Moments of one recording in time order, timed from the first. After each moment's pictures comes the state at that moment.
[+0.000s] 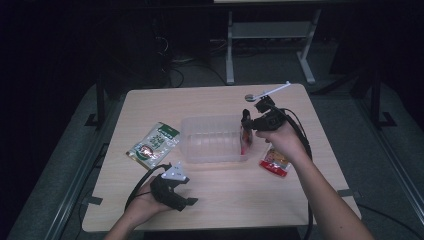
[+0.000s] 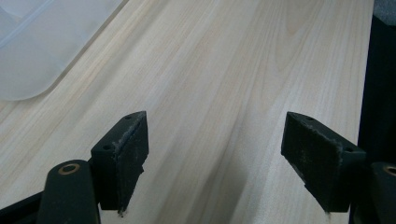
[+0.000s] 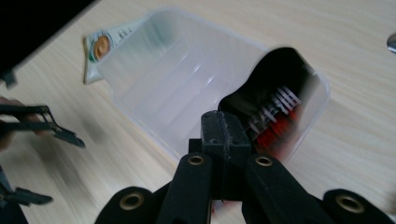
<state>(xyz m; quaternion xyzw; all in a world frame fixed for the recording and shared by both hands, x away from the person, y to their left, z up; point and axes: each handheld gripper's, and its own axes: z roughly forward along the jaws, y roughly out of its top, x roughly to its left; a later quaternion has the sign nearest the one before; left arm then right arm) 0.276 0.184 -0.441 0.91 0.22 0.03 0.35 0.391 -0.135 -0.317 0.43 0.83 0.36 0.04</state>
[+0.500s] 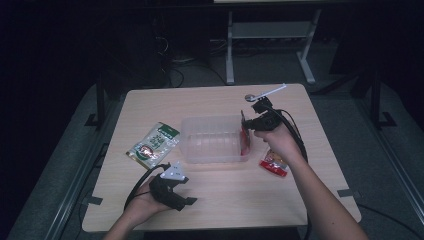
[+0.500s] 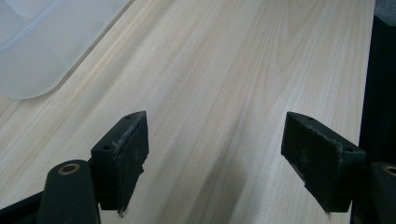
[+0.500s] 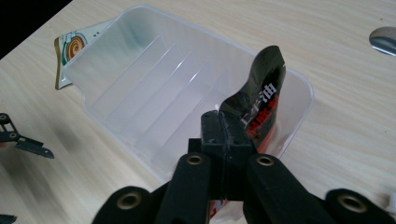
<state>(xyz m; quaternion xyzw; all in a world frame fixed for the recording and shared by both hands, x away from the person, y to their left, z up) 0.276 0.186 -0.440 0.91 0.22 0.03 0.35 0.402 -0.132 -0.332 0.44 0.82 0.36 0.06</state>
